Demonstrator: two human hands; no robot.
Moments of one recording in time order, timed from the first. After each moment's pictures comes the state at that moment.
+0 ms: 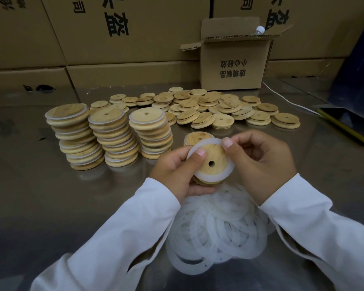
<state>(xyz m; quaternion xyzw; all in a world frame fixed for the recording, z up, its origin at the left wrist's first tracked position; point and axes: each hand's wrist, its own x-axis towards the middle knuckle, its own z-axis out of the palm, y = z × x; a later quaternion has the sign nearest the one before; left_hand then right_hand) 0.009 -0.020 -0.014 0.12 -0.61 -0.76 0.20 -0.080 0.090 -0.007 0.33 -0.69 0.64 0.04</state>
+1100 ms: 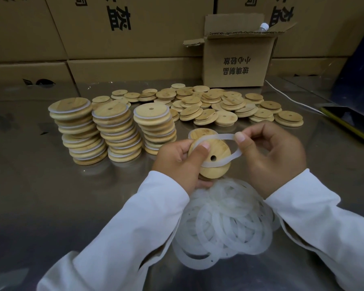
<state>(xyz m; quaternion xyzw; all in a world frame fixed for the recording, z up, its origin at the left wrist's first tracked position) 0.010 -0.016 -0.004 0.17 -0.65 -0.69 0.26 -0.084 0.091 -0.007 0.35 -0.72 0.58 0.14</state>
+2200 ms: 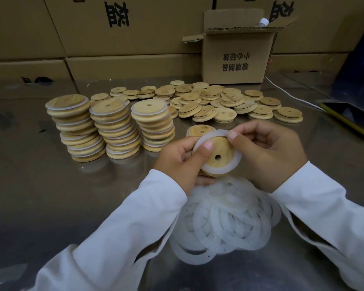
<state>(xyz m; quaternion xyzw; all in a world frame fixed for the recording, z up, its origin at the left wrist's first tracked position) 0.012 -0.013 -0.008 0.12 -0.66 -0.71 0.22 -0.082 0.092 0.000 0.35 -0.67 0.66 -0.01</state>
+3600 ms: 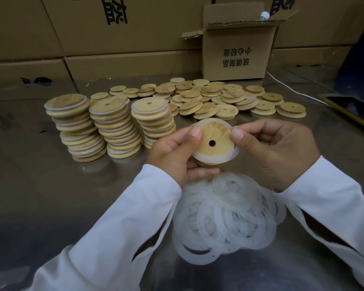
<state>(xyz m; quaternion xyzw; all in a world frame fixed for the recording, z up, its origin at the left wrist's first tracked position) 0.012 -0.025 -0.008 0.11 -0.56 -0.79 0.23 -0.074 0.098 0.008 0.35 -0.64 0.68 -0.03</state>
